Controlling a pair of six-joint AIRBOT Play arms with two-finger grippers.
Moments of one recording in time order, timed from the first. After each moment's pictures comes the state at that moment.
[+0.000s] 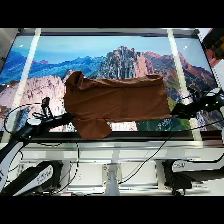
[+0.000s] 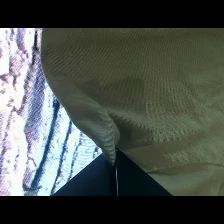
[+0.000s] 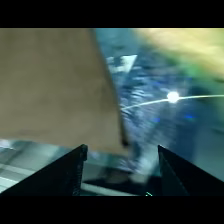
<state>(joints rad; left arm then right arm) 0.13 -1.11 0.33 0.59 -0.56 -0.90 -0.49 -1.52 0.99 -1.17 1.29 1.15</state>
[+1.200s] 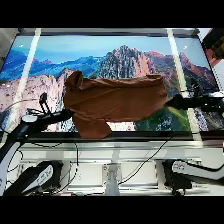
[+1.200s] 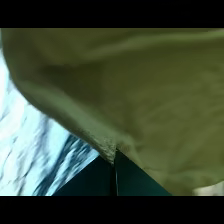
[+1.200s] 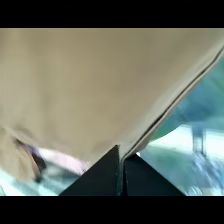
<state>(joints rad) 0.13 -1.00 0.44 0.49 -0.68 -0.90 -0.49 -1.33 0.93 -0.73 1.24 0.93</state>
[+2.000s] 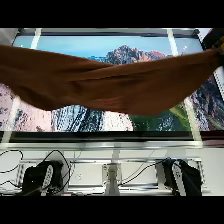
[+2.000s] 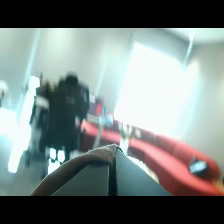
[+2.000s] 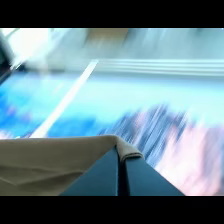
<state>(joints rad) 0.13 -0.23 0.83 0.45 -0.27 -0.90 -0.49 -0.56 1.27 -0.61 1.11 0.95</state>
